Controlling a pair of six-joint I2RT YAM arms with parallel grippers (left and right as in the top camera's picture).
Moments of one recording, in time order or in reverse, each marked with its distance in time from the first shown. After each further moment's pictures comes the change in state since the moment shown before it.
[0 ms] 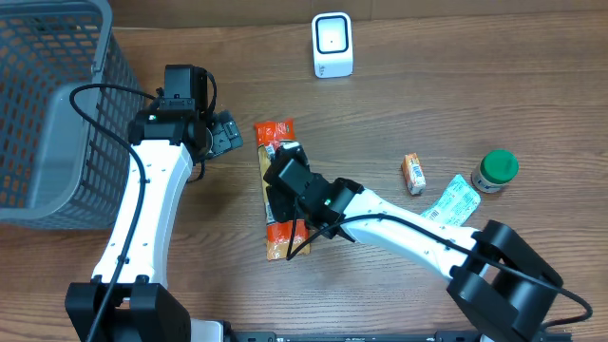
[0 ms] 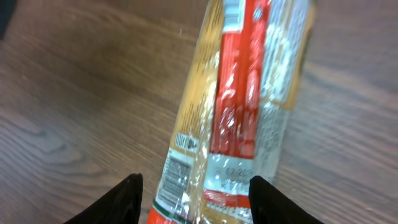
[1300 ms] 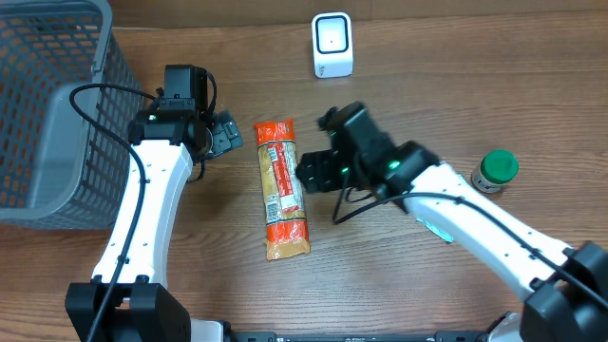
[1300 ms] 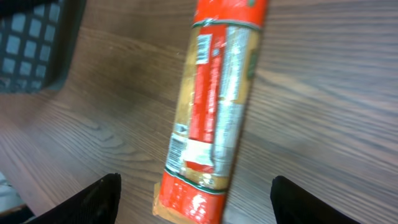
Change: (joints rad) left arm 0.000 0.000 0.000 0.000 0.000 0.000; right arm -0.210 -0.198 -0.007 -0.162 -0.283 -0.042
